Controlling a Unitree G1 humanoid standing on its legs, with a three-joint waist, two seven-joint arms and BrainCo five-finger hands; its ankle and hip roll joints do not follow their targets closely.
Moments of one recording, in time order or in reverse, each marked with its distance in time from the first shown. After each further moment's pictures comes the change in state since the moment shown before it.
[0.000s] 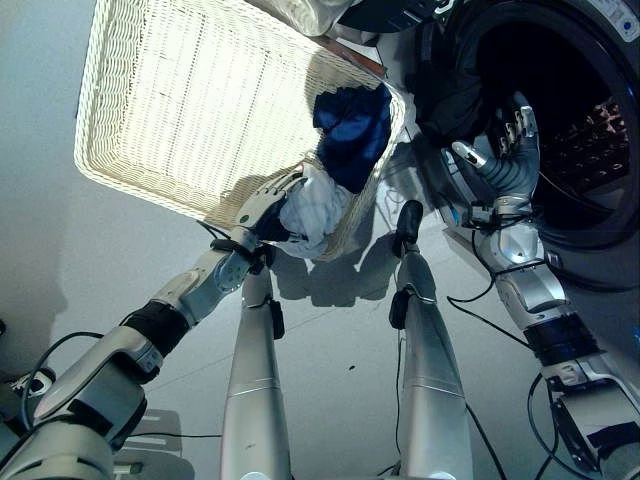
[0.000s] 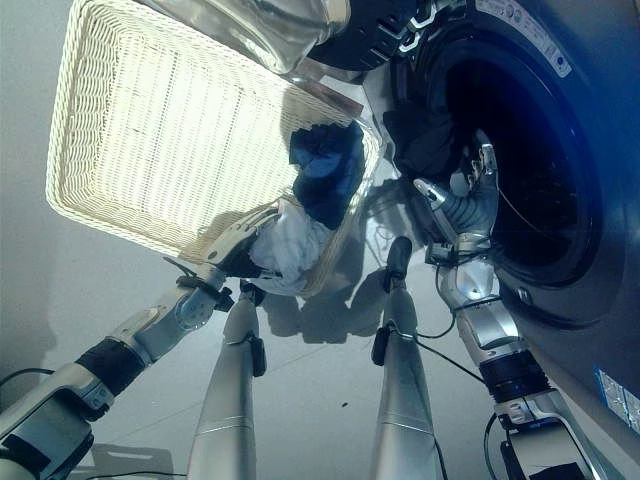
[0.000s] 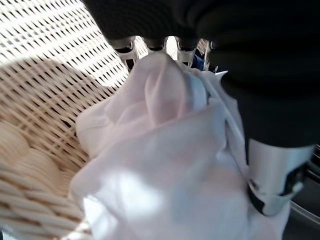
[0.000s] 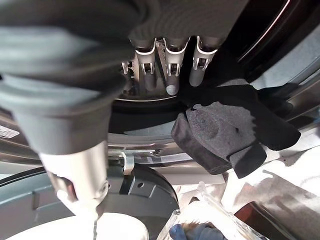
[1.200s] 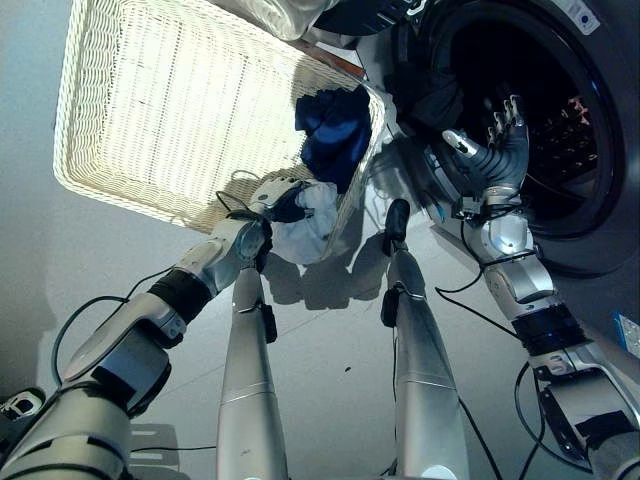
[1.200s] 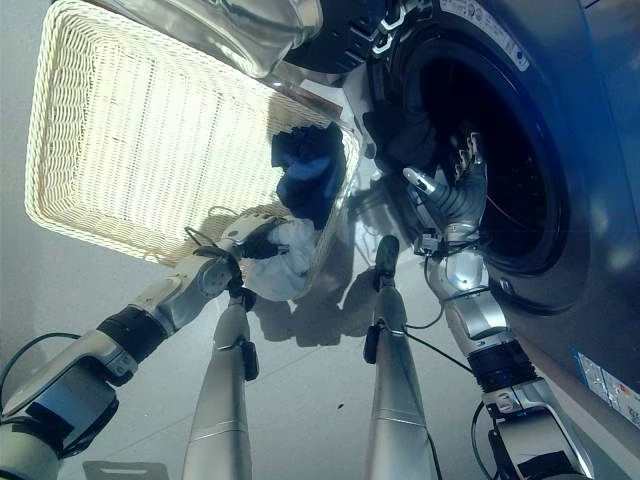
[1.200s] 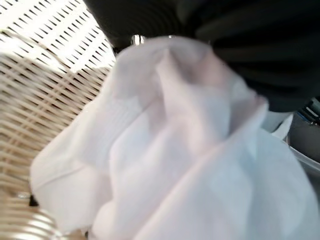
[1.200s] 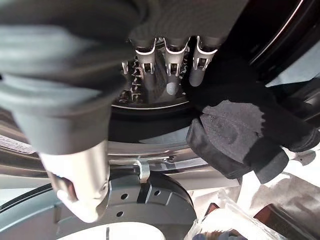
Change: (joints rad) left arm -0.163 -0.075 -0.040 0.059 0.087 0.206 -0.269; right arm -0.055 0.042 0.012 0.008 0.017 0.000 0.019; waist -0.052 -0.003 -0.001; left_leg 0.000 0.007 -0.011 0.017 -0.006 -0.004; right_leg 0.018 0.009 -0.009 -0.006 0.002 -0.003
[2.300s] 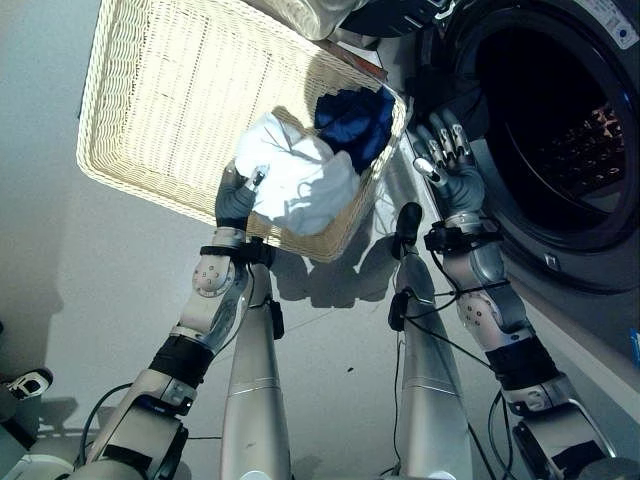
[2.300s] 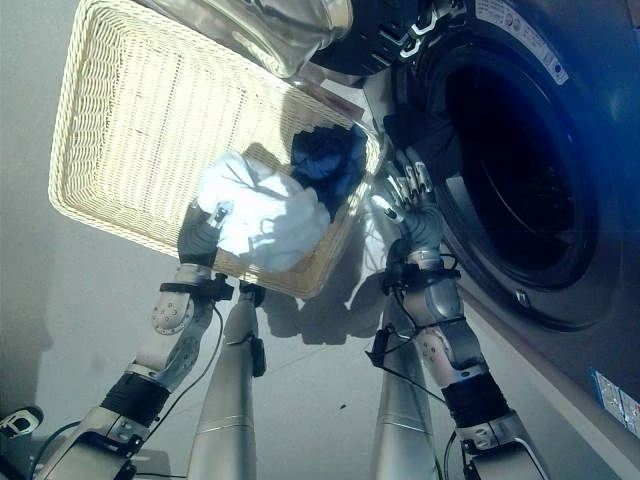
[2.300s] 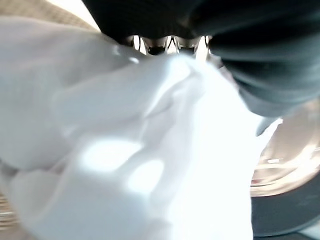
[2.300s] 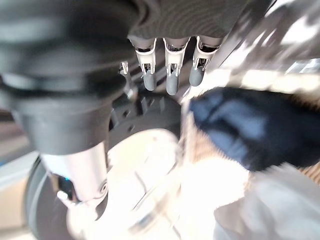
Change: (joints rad) left arm 0.394 -0.199 0.472 -0.266 -0.990 -0.530 0.093; right arm 0.123 0.166 -0.004 -0.217 0.278 0.037 0.359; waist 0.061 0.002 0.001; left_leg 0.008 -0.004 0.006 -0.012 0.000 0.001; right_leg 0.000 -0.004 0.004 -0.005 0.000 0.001
